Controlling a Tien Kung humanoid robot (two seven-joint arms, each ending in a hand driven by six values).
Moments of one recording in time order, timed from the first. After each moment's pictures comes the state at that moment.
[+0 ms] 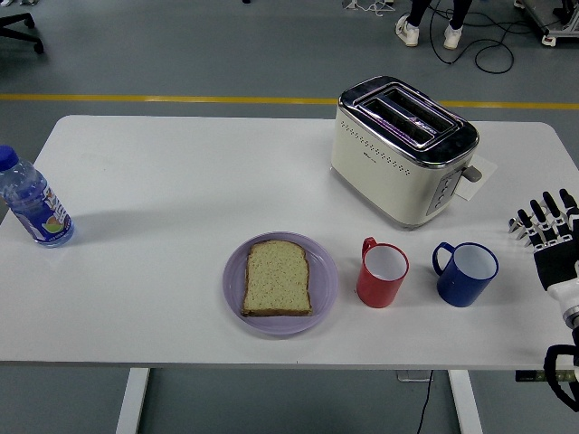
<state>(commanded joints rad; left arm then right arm) -0.06 0.01 -0.24 -0.20 0.04 0.21 0.05 0.04 -0.12 1.54 1.31 -0.31 -0.06 0.14</state>
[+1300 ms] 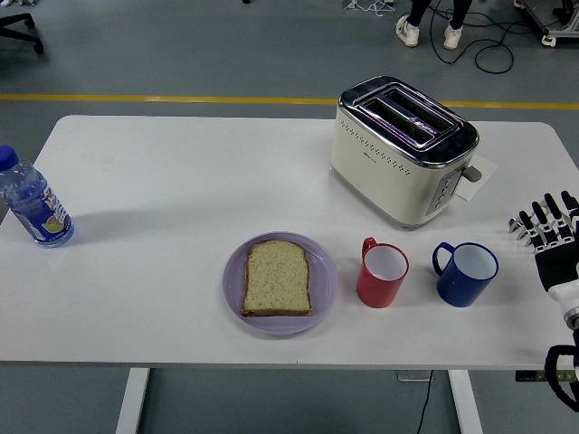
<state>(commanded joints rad) -0.07 0.01 -0.25 -0.20 0.04 0.21 0.05 0.04 -0.11 1.56 1.30 -0.31 -0.06 0.13</state>
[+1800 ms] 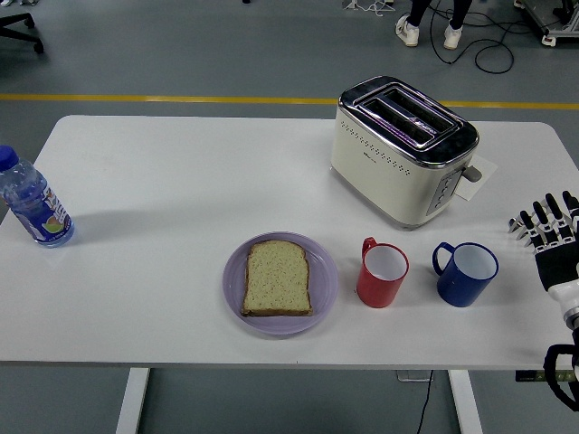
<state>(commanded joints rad) -0.07 0.01 -0.26 -0.20 0.04 0.21 0.05 0.05 -0.11 1.56 1.30 -0.30 -0.06 0.13</state>
